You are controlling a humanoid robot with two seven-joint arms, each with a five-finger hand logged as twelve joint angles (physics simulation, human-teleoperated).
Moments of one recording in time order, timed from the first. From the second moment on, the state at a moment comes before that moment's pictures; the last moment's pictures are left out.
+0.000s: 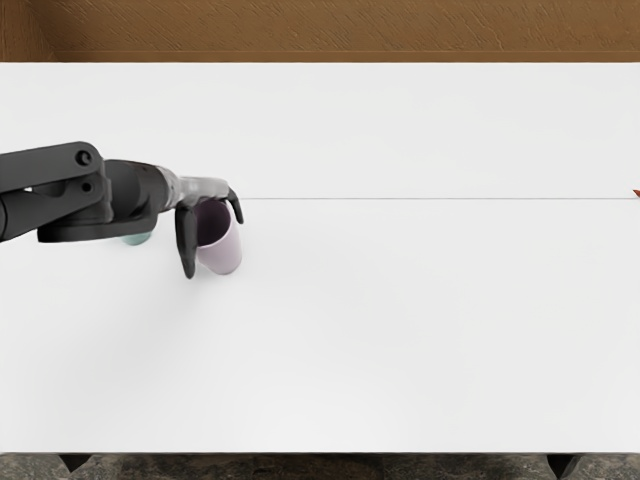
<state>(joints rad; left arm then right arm) -1.32 0.56 -0.01 -1.45 0.94 -0.22 0.61 0.03 0.00 0.32 0.23 0.06 -0.04 -0.11</state>
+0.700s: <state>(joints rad) -1.49 0.65 -0.01 -1.35 0.70 -0.40 0.61 0.03 0.00 0.32 0.24 0.06 -0.04 -0.11</state>
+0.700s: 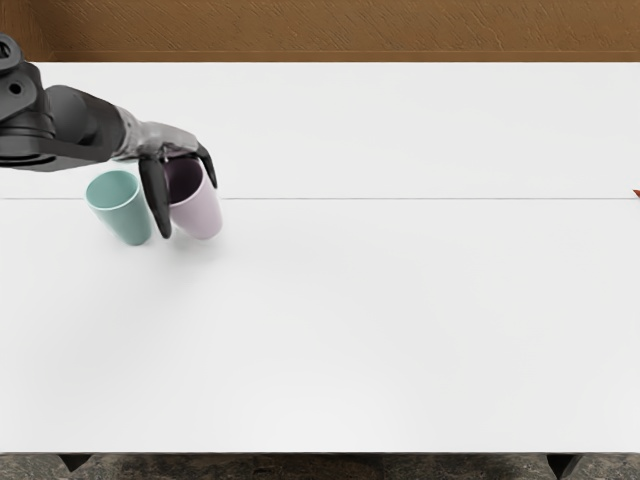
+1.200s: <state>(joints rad) -1.63 0.65 -0.01 -1.19 0.64 -0.56 0.61 0.04 0.00 0.32 0.23 0.06 -0.04 -0.11</state>
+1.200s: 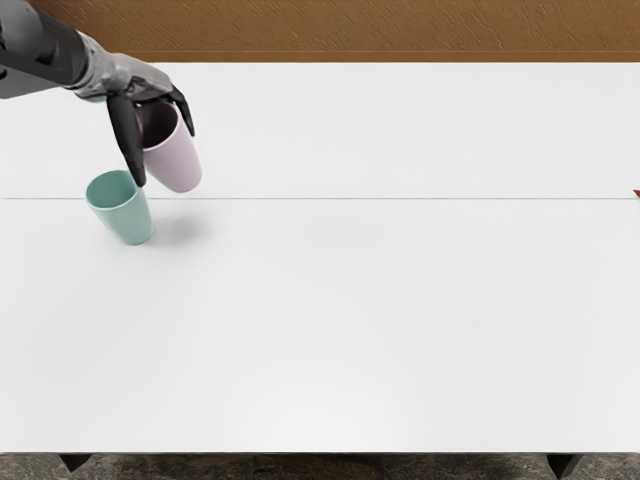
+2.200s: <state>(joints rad) -1.65 0.85 0.00 -1.19 0.58 -0.62 0.61 0.04 0.00 0.32 0.24 0.06 -0.04 -0.11</state>
